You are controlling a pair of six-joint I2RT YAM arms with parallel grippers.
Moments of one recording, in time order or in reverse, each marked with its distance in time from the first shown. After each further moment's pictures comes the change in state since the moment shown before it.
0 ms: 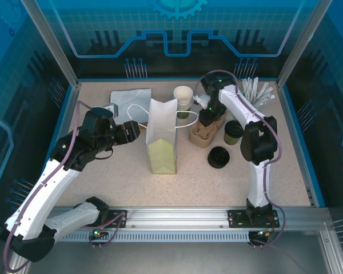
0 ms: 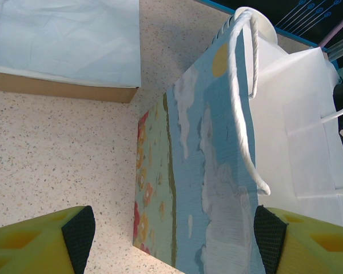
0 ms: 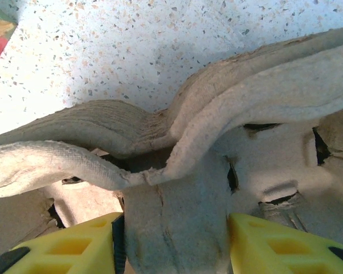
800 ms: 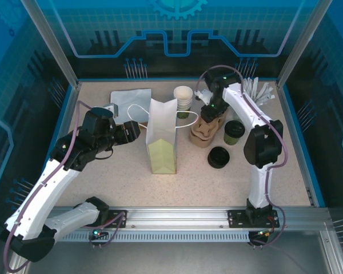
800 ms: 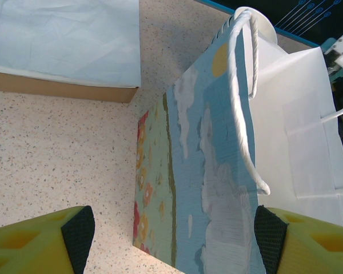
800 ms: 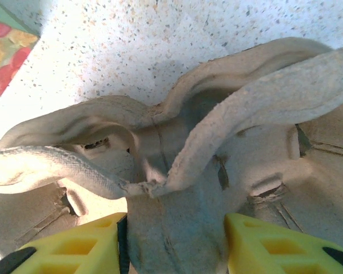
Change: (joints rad) left arm 0.000 0.000 0.000 0.000 0.000 0.000; right arm 0.000 -0.080 0.024 -0.026 0.011 -0.006
